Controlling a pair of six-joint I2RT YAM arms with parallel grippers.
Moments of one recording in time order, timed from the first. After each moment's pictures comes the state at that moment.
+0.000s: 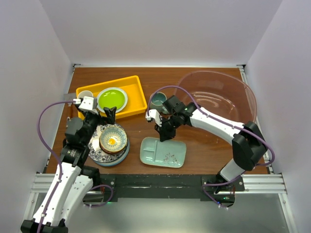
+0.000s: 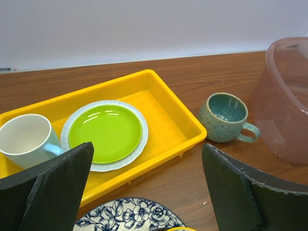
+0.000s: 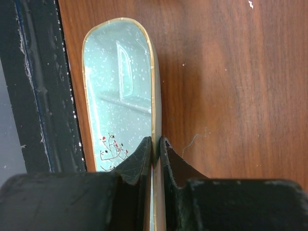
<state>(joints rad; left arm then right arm) -0.20 0.55 0.55 -0.03 0.04 -0.09 0.76 1.60 1.17 -0.70 -0.57 -0.49</state>
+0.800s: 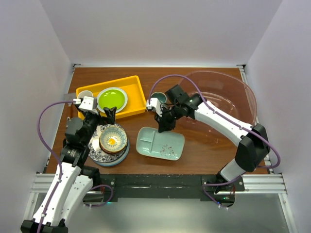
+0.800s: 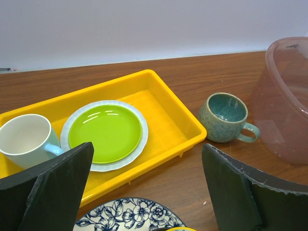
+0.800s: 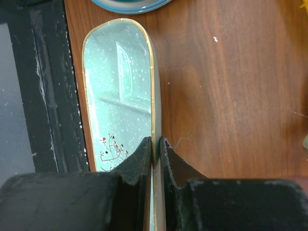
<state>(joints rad) -0.20 0.55 0.55 -0.03 0.04 -0.09 0.73 1.58 1.33 -0.79 -0.58 -0.48</state>
